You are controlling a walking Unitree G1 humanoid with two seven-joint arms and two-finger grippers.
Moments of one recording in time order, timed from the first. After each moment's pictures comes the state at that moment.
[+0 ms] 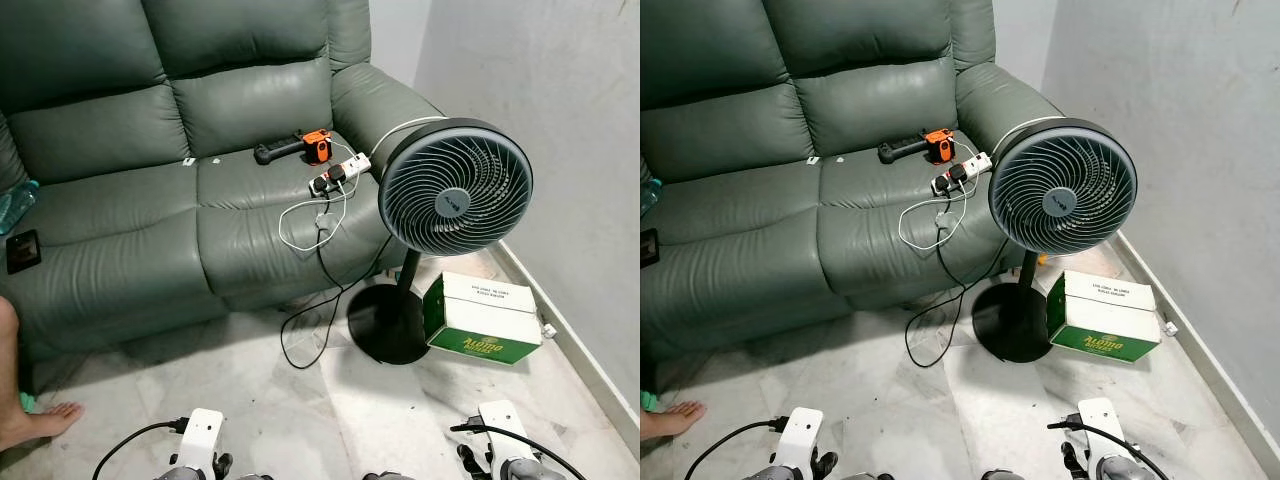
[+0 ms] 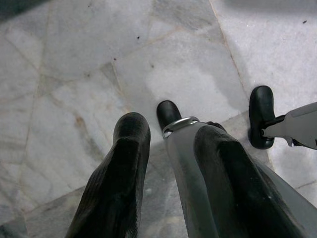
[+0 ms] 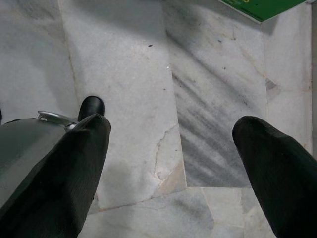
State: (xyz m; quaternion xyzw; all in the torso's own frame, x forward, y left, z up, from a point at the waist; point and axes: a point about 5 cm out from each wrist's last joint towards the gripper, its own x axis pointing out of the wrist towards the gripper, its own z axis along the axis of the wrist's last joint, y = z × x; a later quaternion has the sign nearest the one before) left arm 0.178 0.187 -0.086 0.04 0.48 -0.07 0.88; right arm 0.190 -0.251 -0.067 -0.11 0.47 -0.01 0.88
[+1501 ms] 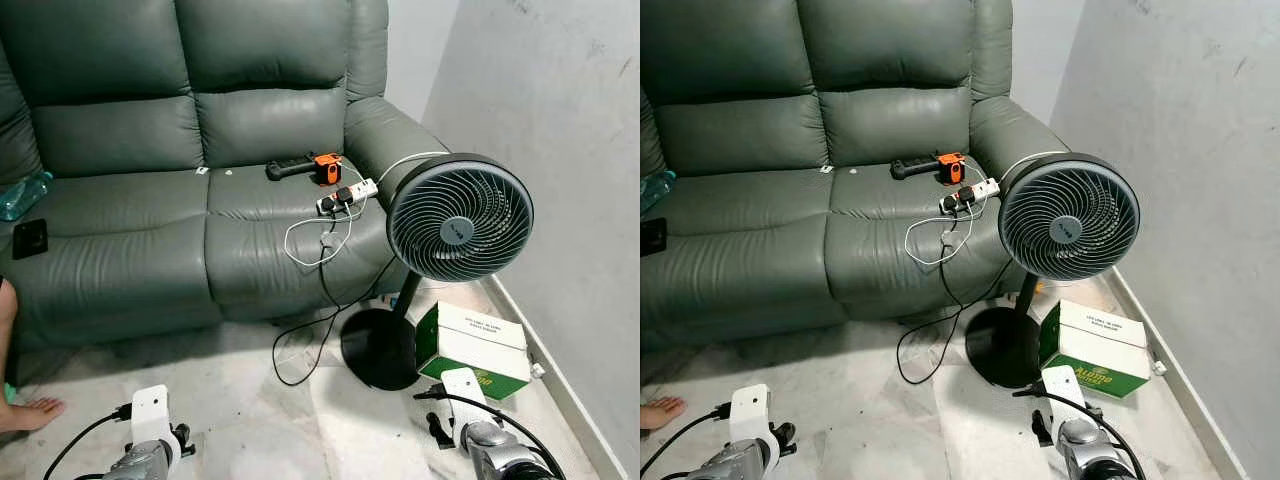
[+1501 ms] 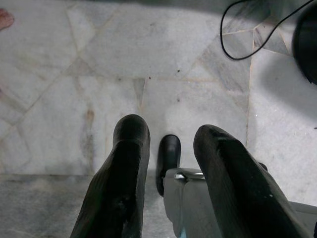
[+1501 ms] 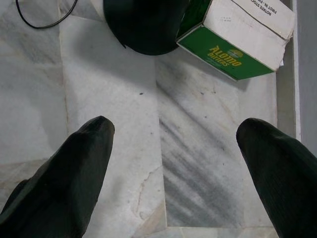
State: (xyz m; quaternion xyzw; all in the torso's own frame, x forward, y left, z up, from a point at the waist) left arm 0.204 0.235 -0.066 -0.07 0.46 0.13 0.88; right arm 0.233 -0.207 -0.055 -0.12 0.45 -0.01 0.88
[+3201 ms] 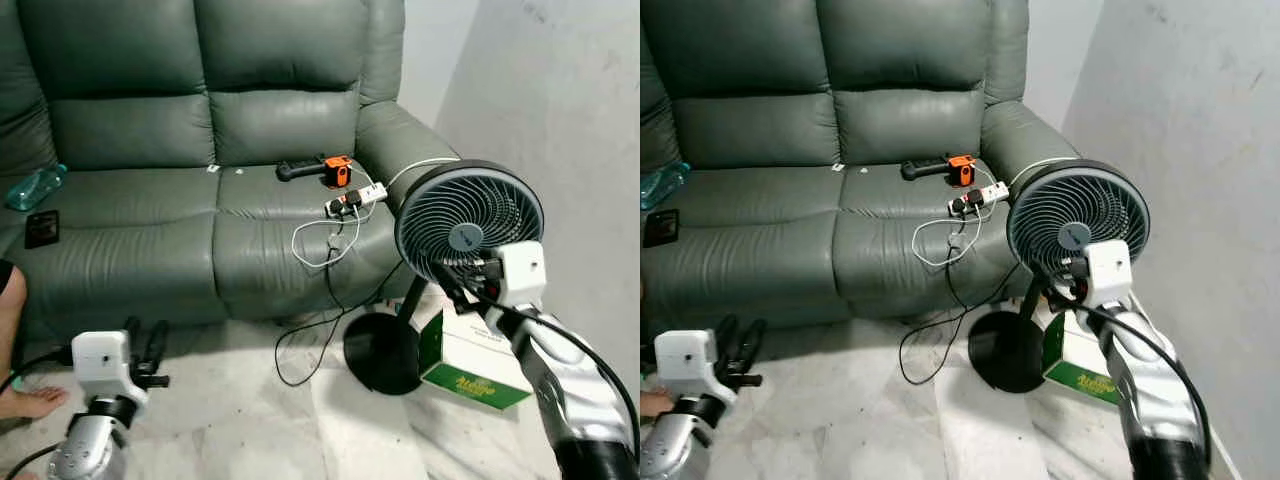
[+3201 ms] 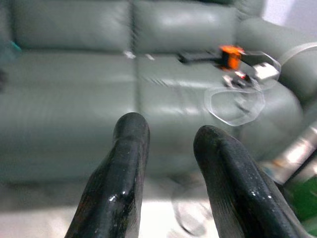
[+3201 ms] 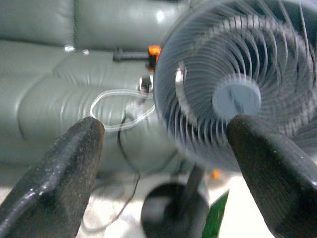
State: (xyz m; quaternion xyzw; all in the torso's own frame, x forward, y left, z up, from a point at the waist) left arm 0.194 0.212 0.063 -0.03 0.07 0.00 1.00; right arm 0.274 -0.217 0.107 -0.02 0.08 0.11 0.99
